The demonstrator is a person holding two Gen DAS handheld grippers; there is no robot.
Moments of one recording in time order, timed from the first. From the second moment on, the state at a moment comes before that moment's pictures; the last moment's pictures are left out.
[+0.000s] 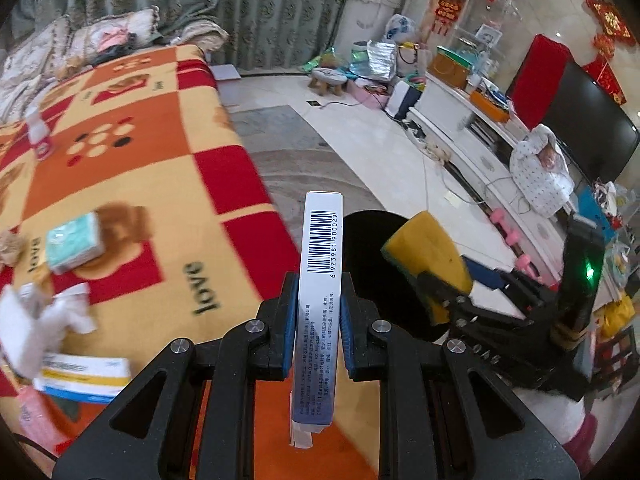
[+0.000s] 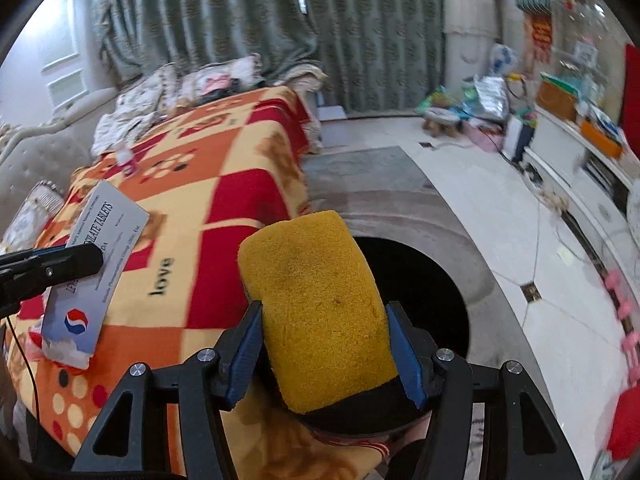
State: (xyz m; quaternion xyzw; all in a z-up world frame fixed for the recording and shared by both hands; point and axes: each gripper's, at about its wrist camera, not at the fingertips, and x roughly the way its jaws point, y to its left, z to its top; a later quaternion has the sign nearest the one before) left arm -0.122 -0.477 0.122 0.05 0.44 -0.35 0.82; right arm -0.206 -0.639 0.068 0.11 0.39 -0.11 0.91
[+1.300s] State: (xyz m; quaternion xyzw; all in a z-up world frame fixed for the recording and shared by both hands) left arm -0.126 -0.398 0.118 0.05 0.41 -0.26 0.87; right arm -0.188 -0.593 0.066 0.13 0.40 -0.08 0.90
